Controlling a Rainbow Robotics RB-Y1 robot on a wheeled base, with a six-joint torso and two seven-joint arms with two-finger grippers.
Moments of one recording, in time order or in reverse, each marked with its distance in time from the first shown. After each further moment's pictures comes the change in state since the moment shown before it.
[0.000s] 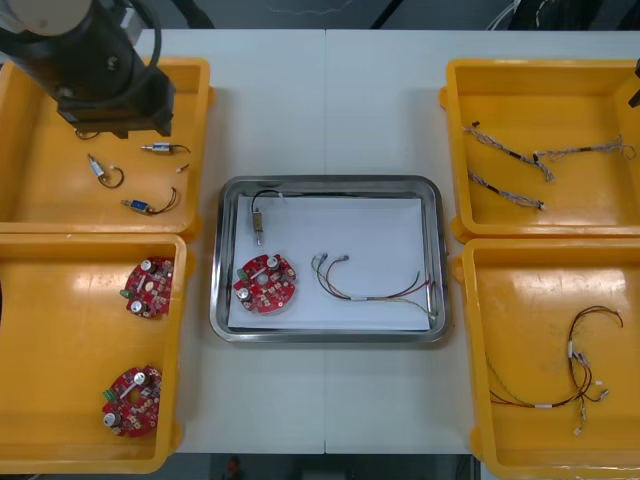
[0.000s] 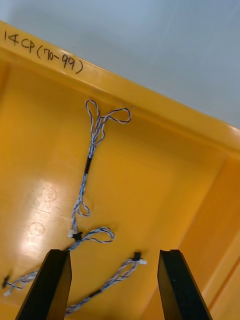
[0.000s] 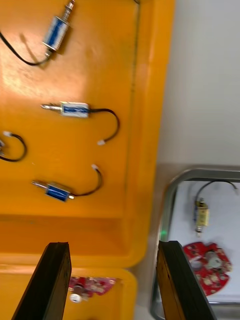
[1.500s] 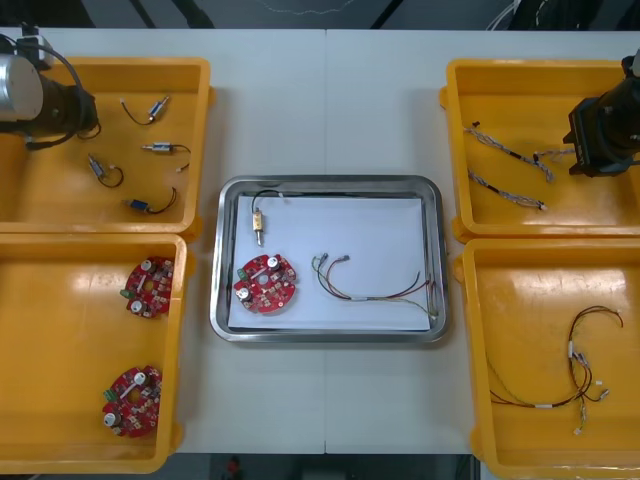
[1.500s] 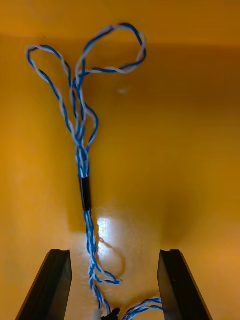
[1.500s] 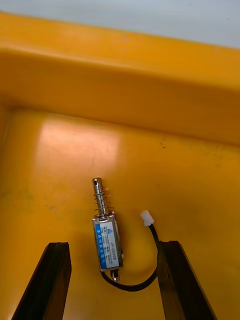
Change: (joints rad) right arm -0.072 0.089 -0.075 0.551 0.004 -0.570 -0.192; left arm 0.000 0.014 -0.011 0.863 -0.111 -1.020 -0.350
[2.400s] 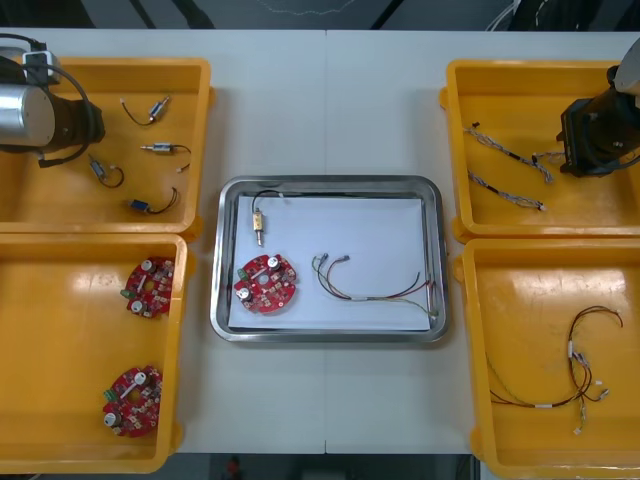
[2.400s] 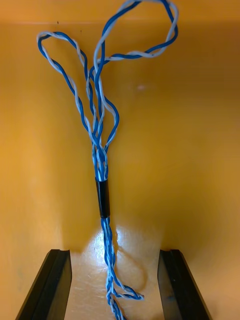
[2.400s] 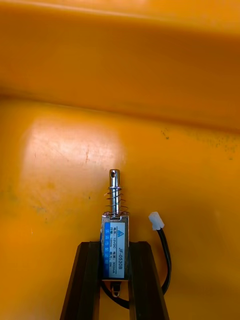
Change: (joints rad) right arm 0.016 0.025 0.005 0.019 0.006 -0.119 -0.034; left arm 0.047 -0.025 0.000 0.018 -0.010 -0.121 -0.016
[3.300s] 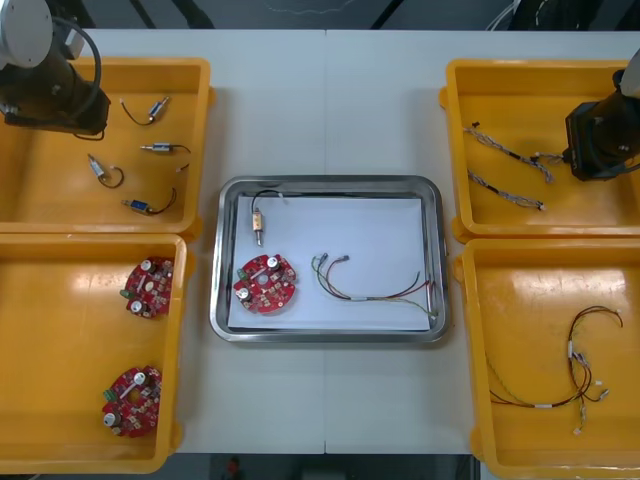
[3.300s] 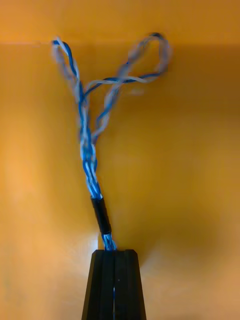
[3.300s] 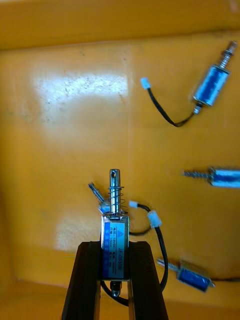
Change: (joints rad) right arm 0.038 -0.004 0.000 -0.070 -0.009 0.064 0.000; left arm 0.017 0.019 0.091 -0.601 -0.118 0.877 0.000
